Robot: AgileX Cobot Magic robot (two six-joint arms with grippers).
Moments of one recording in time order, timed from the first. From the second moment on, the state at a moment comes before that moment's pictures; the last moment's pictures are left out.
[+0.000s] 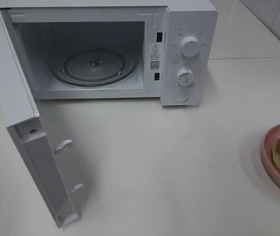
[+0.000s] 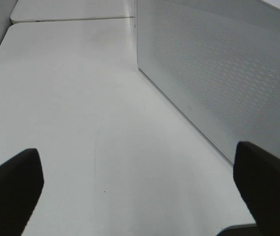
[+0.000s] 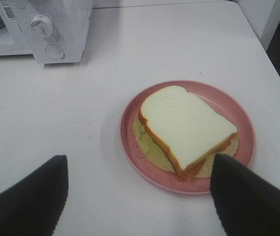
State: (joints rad) left arm -0.02 0.00 -0.50 -0.07 1.04 0.06; right arm 0.05 0.00 -0.50 -0.06 1.05 0.09
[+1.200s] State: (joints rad) left arm -0.02 0.35 -0.47 -0.05 0.69 0.06; right arm 0.05 0.00 -0.50 -0.06 1.05 0.09
